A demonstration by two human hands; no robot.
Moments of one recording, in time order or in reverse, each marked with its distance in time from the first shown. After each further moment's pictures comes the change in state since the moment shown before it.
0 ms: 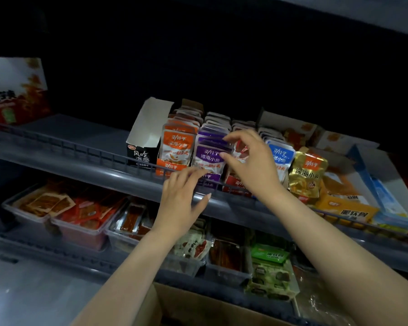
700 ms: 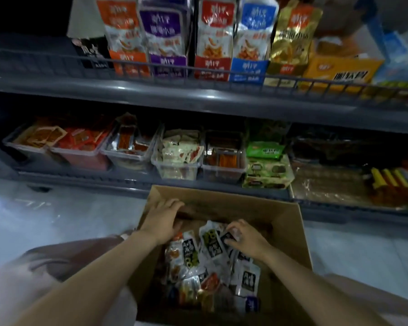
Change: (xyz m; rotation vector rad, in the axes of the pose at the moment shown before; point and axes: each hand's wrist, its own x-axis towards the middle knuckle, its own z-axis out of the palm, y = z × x) left_hand -0.225 -0.025 0.076 0.301 -0.951 -0.192; right_hand -0.383 0.109 0.078 0.185 -0.984 0.727
